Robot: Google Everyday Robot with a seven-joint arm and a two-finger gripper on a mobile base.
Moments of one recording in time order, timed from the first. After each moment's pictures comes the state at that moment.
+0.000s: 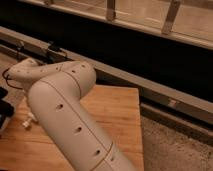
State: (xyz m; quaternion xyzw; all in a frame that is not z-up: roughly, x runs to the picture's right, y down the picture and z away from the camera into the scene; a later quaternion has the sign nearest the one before) arm -0.395 0.093 0.856 -0.31 0.21 0.61 0.70
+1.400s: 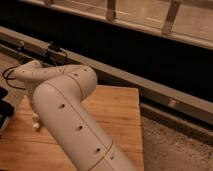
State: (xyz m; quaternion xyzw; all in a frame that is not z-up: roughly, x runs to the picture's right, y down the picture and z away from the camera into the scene) arm -0.388 0.096 0.862 -0.34 0.21 0.61 0.68
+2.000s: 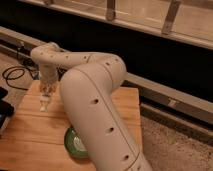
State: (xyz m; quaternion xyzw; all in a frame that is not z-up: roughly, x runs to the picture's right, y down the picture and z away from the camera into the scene) arm -0.308 -0.004 0.834 -0.34 0.13 0.66 0.66
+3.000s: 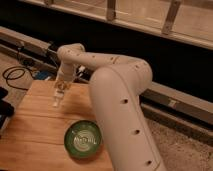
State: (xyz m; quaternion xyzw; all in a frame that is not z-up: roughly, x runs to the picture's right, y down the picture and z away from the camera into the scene) arm -0.228 -0.009 0.850 -0.37 0.08 0.69 0.62
